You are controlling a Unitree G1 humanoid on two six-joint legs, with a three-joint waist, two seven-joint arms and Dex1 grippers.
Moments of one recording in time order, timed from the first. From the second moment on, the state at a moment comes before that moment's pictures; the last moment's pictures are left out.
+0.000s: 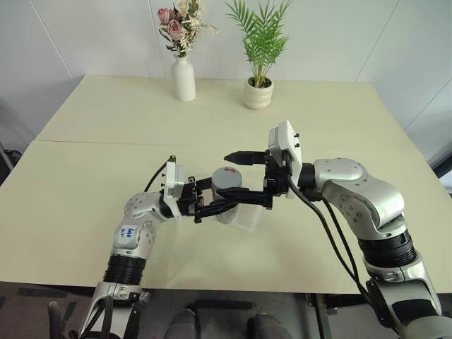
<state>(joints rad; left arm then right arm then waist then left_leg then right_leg) -0.54 0.29 0.02 0.16 -0.51 0.09 -1.22 -0.76 -0.52 0.14 -0.25 0.61 0.70 0.92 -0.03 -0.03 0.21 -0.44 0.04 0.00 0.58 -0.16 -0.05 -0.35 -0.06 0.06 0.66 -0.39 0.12</state>
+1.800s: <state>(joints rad) -0.54 0.29 0.02 0.16 -0.51 0.09 -1.24 -0.69 -0.66 0.02 -0.27 0.70 0.73 1.01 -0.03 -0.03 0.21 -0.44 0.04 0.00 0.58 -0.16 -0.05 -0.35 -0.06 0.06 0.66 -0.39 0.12</state>
